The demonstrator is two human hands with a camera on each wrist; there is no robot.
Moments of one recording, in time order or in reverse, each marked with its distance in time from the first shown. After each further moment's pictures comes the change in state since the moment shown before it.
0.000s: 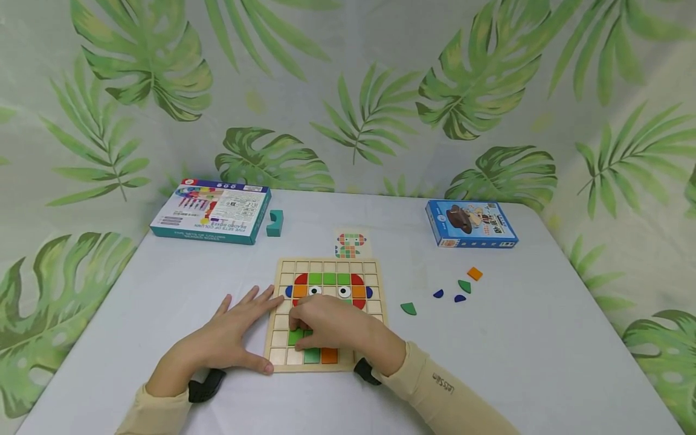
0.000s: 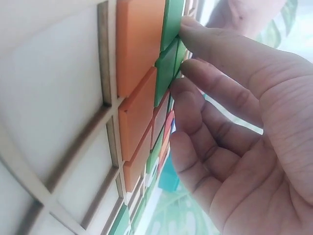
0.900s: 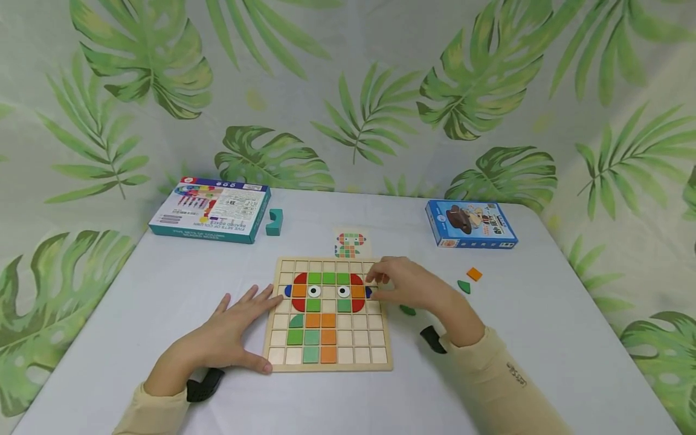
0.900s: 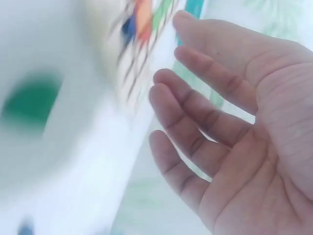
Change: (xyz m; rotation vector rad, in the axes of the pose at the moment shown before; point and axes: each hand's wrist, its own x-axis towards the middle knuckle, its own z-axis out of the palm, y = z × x) left_hand 0.001 0.002 0.000 -0.008 0.002 -0.022; right_hand -0.080 0.104 -0.054 0.149 0.124 0.263
